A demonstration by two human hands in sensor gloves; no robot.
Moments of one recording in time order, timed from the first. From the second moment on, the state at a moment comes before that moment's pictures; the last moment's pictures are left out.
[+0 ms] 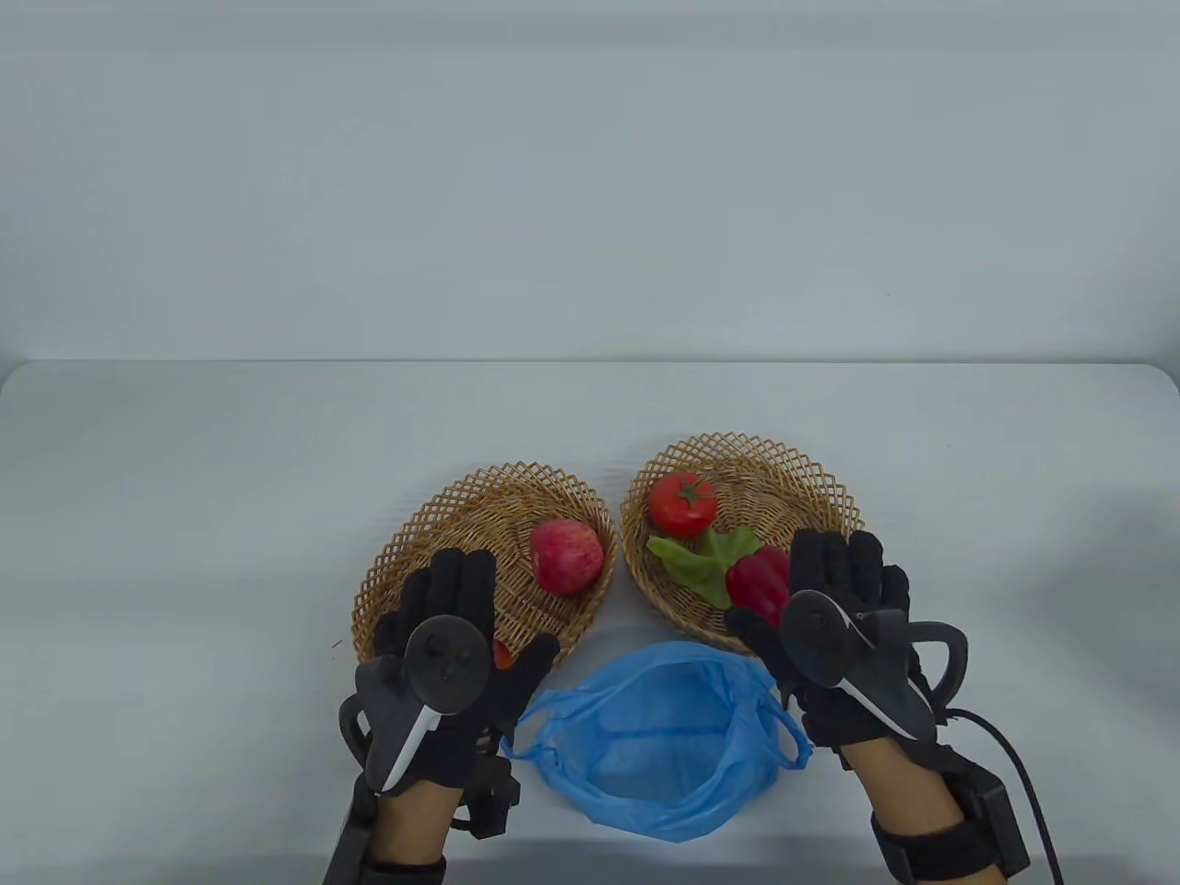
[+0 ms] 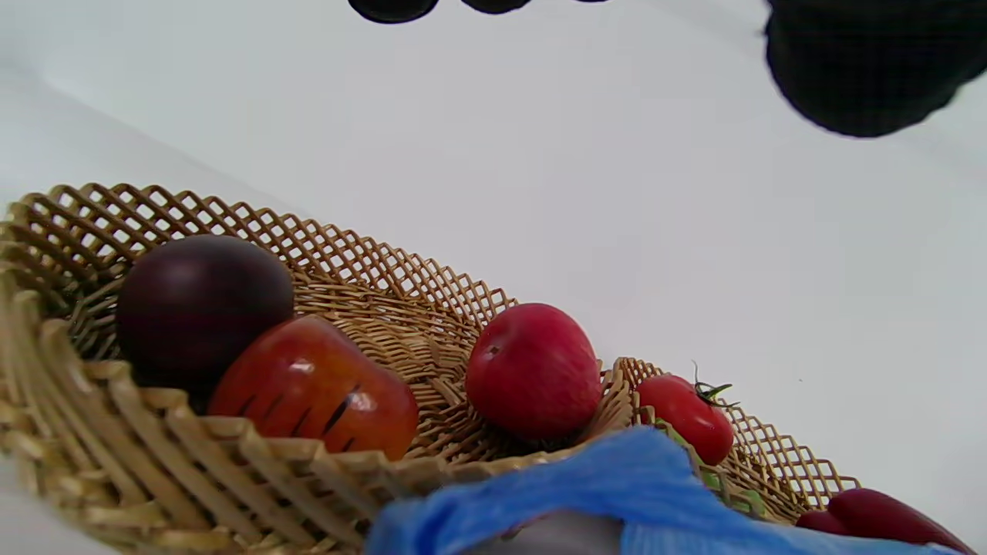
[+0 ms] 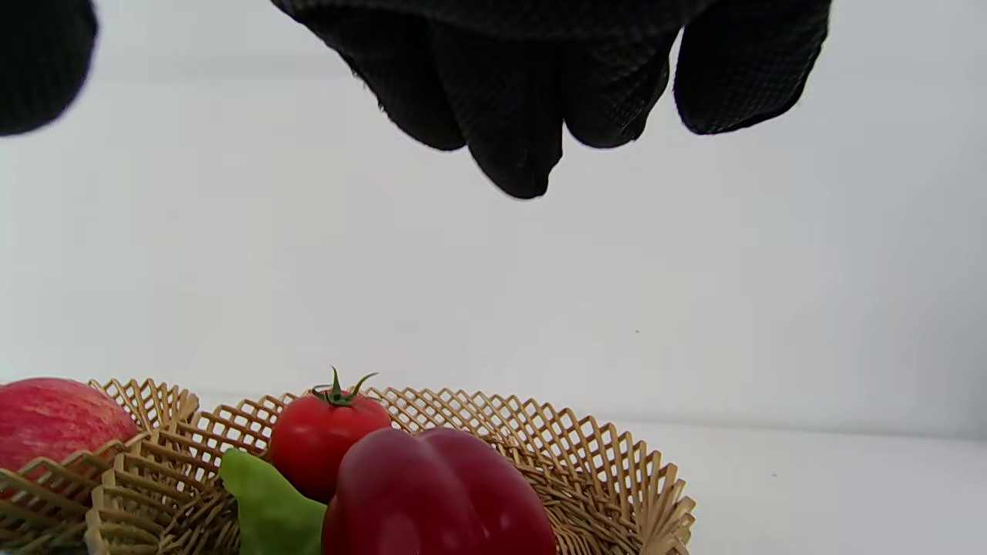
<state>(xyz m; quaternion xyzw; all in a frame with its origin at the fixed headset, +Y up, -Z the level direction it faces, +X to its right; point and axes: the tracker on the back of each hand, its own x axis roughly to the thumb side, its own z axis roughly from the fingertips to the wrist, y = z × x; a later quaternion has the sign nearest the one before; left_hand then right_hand) -0.157 -0.662 -0.273 0.02 0.06 0.21 0.98 0.180 -0.627 -0.297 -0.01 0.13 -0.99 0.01</state>
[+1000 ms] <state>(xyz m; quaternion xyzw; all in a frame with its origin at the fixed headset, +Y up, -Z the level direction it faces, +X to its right) -0.160 -0.674 -0.284 -0.03 0.10 0.18 0.98 0.181 -0.648 -0.306 0.00 0.03 -1.00 0.06</state>
